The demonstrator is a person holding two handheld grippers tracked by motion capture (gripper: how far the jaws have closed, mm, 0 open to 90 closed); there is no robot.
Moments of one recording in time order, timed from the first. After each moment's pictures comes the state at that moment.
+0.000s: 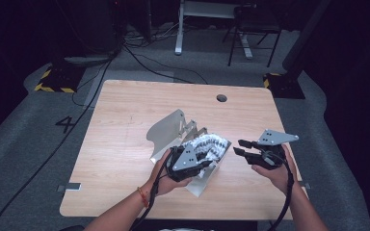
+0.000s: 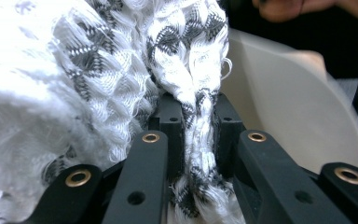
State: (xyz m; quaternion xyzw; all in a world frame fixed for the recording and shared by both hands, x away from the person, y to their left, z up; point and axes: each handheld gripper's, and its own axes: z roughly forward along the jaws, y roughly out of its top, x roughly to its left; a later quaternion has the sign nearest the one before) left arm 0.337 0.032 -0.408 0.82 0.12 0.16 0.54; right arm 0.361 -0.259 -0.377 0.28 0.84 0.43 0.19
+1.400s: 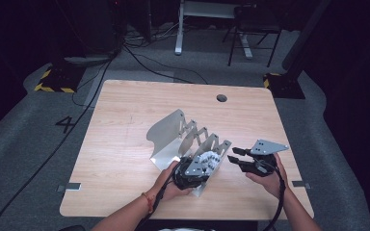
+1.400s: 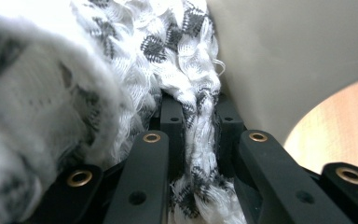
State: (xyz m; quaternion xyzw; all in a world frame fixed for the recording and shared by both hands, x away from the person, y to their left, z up) left arm 0.346 0.014 -0.478 0.88 0.13 0.09 0.44; right arm 0.362 -0.255 -0.421 0.26 0.84 0.45 0.17
